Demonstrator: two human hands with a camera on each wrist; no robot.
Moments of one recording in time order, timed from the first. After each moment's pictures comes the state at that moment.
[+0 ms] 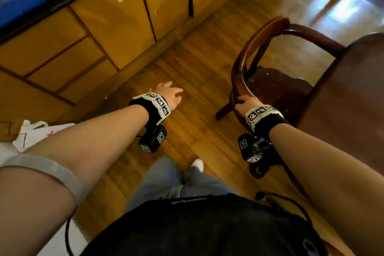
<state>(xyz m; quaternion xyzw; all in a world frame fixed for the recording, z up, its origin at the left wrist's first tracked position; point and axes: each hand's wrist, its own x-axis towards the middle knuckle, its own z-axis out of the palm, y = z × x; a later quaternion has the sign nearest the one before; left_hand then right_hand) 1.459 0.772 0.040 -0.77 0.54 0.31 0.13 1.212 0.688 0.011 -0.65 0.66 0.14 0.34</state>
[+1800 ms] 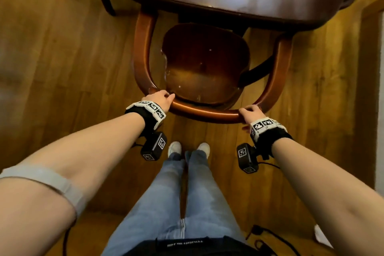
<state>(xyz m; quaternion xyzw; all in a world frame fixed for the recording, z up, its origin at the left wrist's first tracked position) 1.228 0.099 -0.076 -0.01 0.90 0.11 0.41 1.333 0.366 -0.102 0.49 0.74 -0.36 0.28</state>
